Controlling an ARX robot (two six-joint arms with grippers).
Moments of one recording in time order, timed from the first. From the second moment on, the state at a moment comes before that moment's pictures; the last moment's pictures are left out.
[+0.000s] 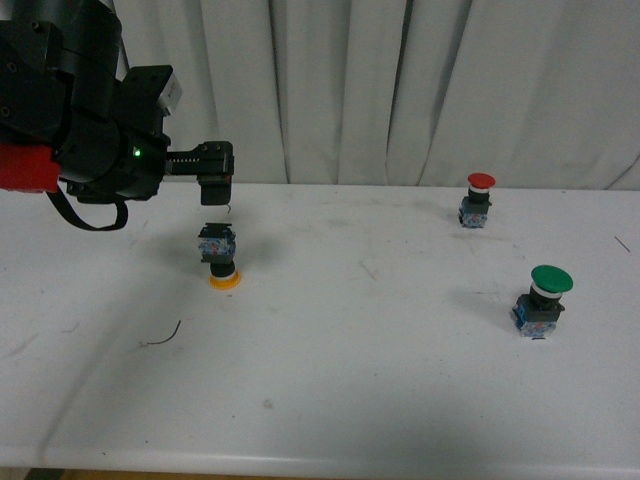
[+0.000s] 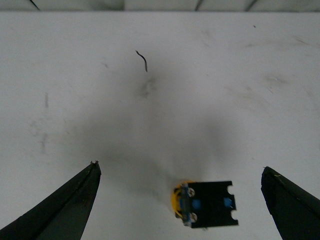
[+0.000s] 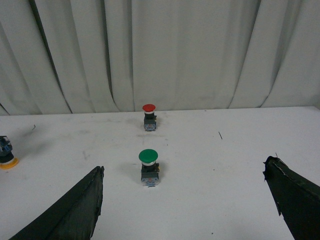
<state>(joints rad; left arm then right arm) -0.13 2.12 1.34 0.14 0.04 -0.06 0.00 0.00 0.01 0.00 0.00 0.00</state>
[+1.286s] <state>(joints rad) -0.17 2.24 1.40 0.05 0.01 -0.01 0.00 0.00 0.01 0.00 0.00 0.00</state>
